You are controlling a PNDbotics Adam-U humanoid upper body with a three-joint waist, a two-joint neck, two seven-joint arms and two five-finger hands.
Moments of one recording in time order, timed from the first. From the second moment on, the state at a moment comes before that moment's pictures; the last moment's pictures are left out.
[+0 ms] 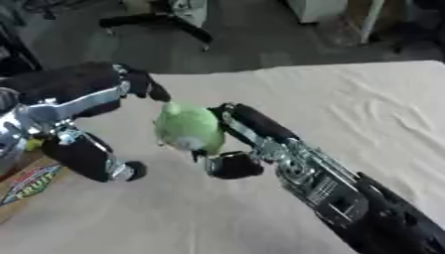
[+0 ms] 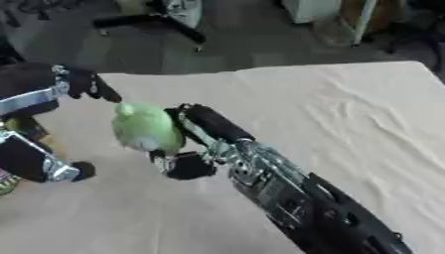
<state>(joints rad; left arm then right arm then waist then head) -0.90 0.67 -0.48 -1.98 -0.60 0.41 -0.73 -0.76 -0.38 0.58 -1.70 0.43 0.26 0.16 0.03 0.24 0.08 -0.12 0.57</state>
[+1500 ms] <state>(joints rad) -0.91 0.59 -0.51 -1.85 -0.63 0.45 -0.69 -0.76 -0.38 0.58 -1.75 0.58 0.15 0.14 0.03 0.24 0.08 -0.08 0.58</state>
